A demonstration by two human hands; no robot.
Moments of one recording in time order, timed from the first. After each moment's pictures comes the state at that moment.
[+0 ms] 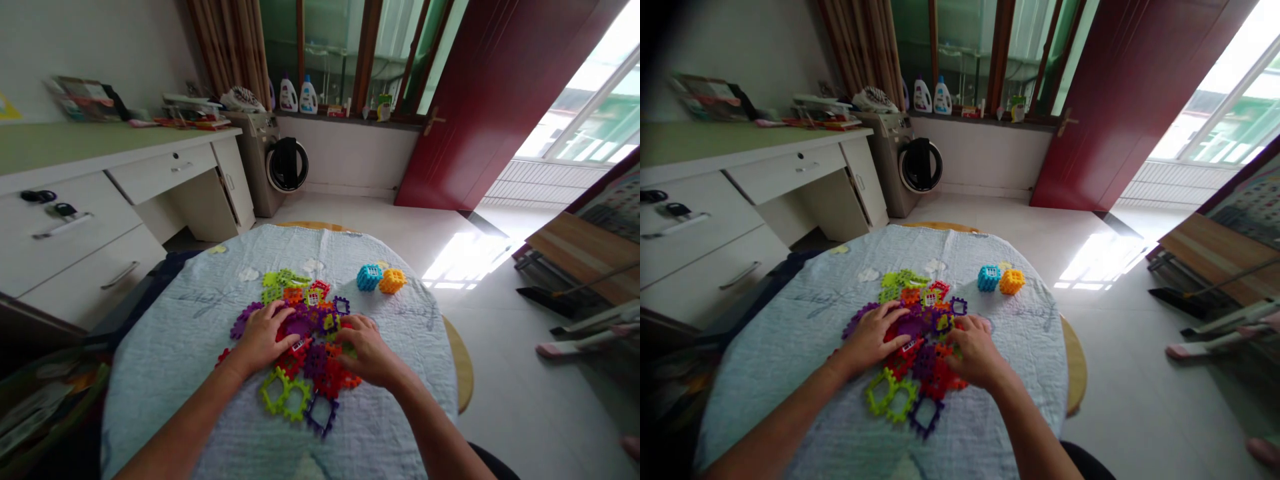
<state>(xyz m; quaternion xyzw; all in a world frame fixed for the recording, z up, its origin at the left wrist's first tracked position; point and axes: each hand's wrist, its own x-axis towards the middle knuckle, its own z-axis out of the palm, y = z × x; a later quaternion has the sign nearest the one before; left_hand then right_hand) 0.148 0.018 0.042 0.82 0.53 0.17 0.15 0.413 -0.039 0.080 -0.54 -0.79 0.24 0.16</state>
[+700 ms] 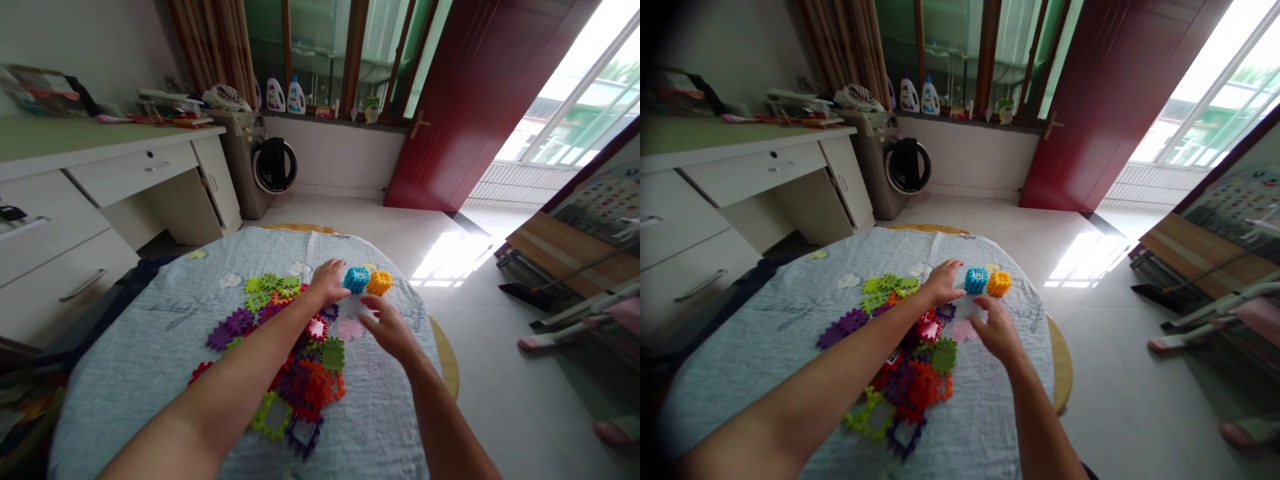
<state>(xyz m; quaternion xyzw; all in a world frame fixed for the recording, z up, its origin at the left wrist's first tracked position) 0.322 0.121 0.081 0.84 0.46 0.17 0.22 0.474 -0.009 0.072 -0.63 -0.64 0.25 0.37</state>
